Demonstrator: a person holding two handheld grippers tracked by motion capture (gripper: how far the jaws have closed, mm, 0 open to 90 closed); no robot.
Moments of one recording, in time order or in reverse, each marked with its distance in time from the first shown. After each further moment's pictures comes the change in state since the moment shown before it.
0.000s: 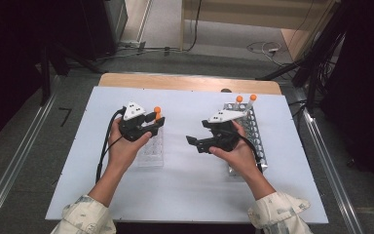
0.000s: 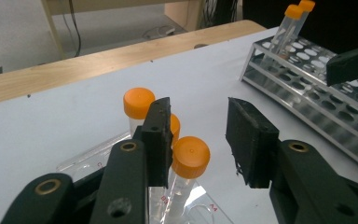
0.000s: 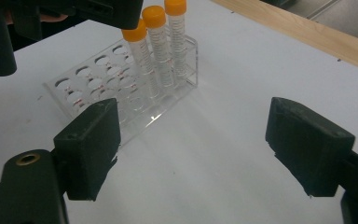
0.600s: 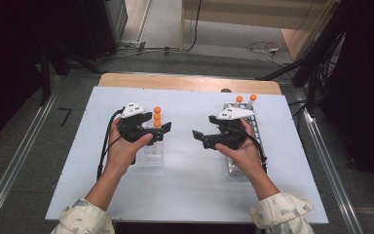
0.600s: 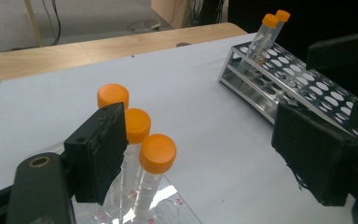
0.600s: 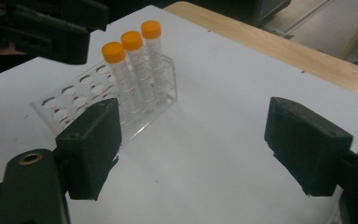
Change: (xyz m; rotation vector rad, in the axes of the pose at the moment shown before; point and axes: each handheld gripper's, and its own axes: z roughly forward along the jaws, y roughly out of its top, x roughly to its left) left arm -0.008 0.005 -0.006 0.025 -0.068 -0.081; right arm -0.008 0.002 -0.017 -0.064 -0.056 0.028
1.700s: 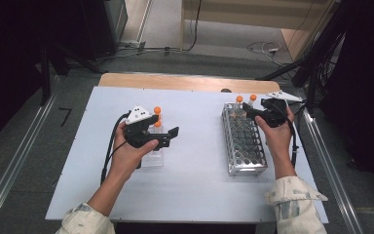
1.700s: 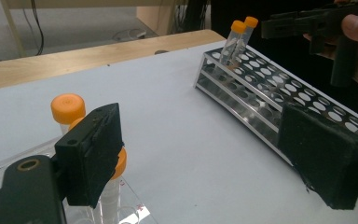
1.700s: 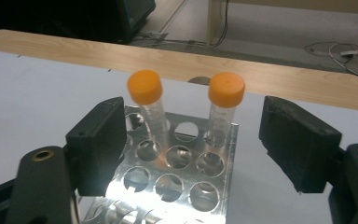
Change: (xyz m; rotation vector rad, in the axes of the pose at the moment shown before) left arm -0.021 -0.002 -0.002 -0.032 -0.052 0.030; right arm -0.138 -0.026 -0.029 -0.053 -0.436 0.261
